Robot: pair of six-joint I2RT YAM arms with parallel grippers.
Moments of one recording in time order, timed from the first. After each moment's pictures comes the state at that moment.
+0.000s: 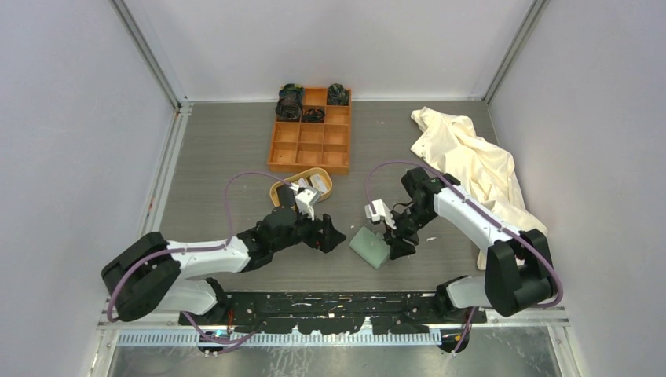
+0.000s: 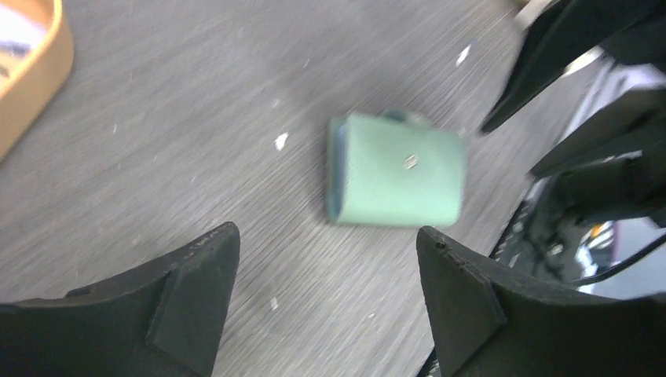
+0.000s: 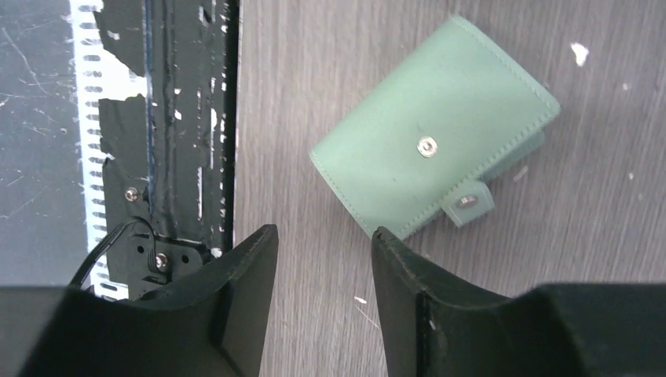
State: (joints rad) left arm -0.94 1.26 0.43 0.55 0.02 -0.52; right arm 0.37 1.33 0.86 -1.08 -0.74 -1.21
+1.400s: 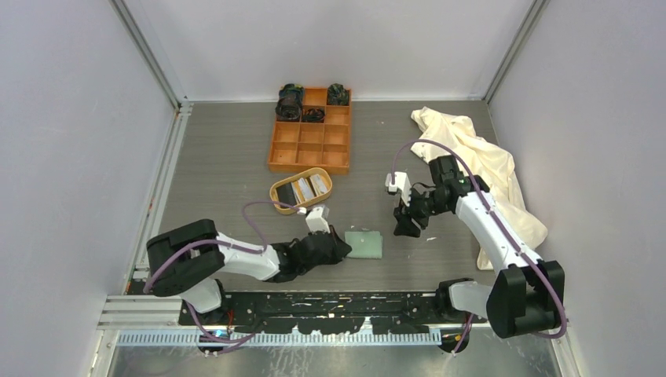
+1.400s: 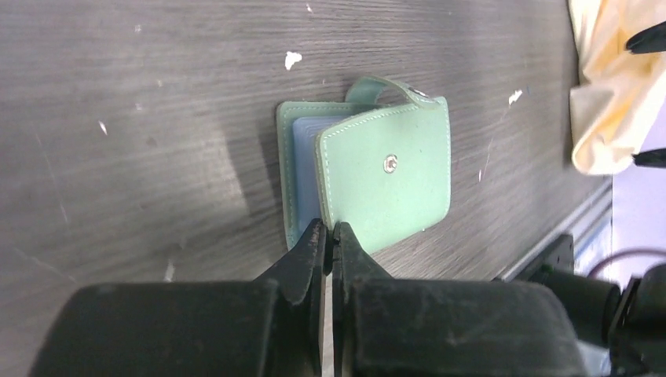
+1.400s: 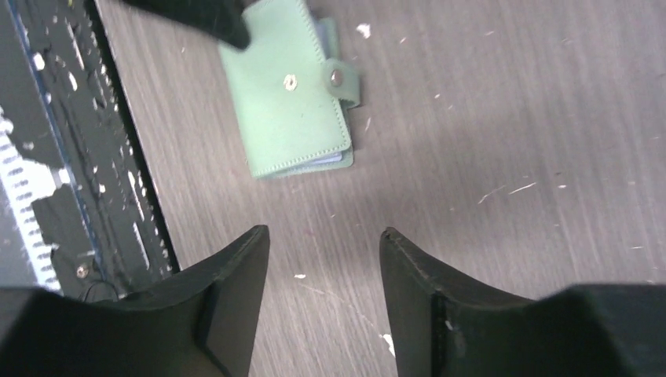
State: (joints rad) left arm -1.14 1.58 0.50 0.55 -0.25 -0.99; right arm 0.16 1.22 0.88 -0.97 -0.74 -1.02
